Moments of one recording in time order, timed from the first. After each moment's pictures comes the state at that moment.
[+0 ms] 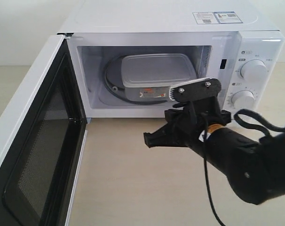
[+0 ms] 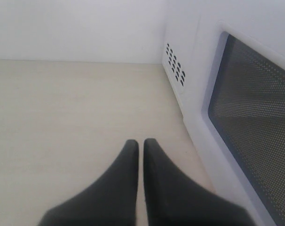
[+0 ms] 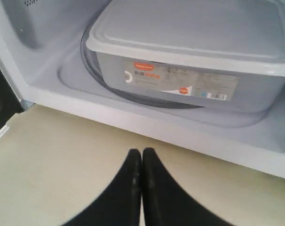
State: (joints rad) left arm -0.07 0.00 0.00 -0.12 0.31 0.03; right arm 0.76 1.73 -0.56 0.46 -0.72 -0.18
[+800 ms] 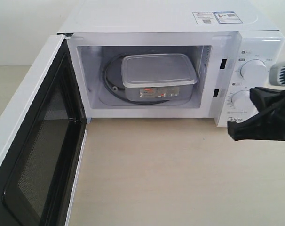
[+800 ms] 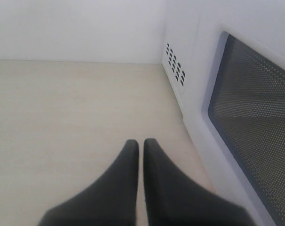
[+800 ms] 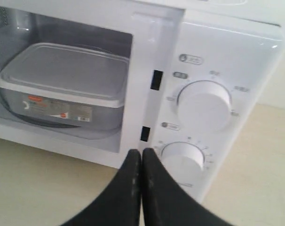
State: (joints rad) left arm -0.07 0.00 0.00 -0.12 0.31 0.03; right arm 0.68 1.06 -0.31 0.93 -0.61 -0.83
